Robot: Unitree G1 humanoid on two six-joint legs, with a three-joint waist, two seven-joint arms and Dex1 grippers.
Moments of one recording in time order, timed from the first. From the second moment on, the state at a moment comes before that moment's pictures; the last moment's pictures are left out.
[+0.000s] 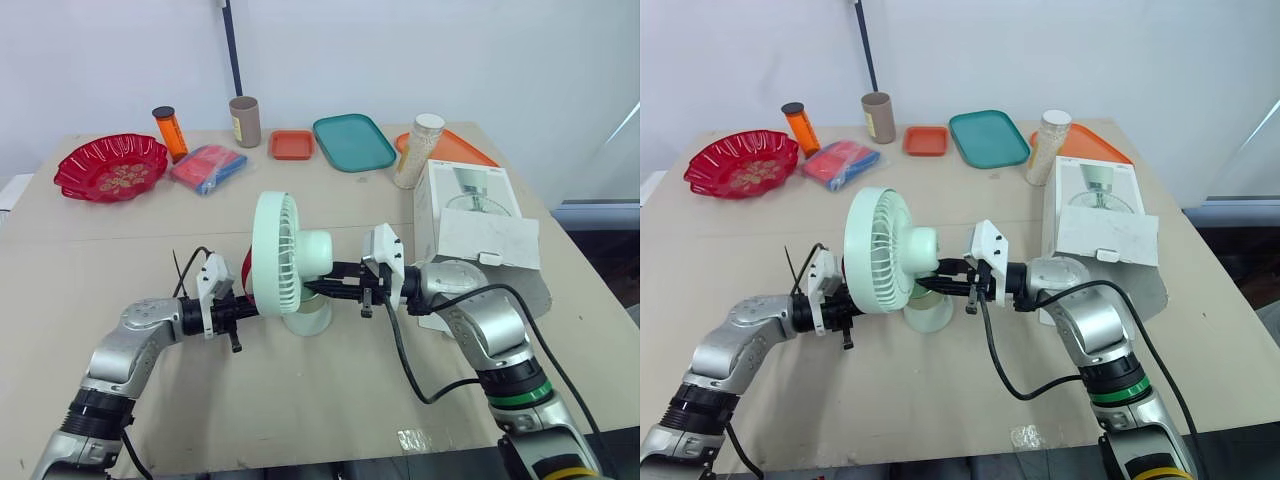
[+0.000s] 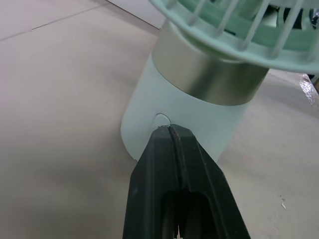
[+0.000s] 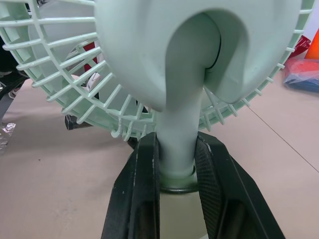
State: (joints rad) left arm -0.28 0.52 -0.07 -0.01 -0.47 0.37 -1.06; right arm -0.50 -0.46 0.20 -0.17 0.38 0.39 1.03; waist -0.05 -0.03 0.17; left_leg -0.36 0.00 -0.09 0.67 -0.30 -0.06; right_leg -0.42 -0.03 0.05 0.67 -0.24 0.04
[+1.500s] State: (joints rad) left arm -0.31 0.50 -0.07 0.03 -0.44 0.36 -1.07; right arm -0.48 -0.46 0.20 -0.19 0.37 0.38 1.02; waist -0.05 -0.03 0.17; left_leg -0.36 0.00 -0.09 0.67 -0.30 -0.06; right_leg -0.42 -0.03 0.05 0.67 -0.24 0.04
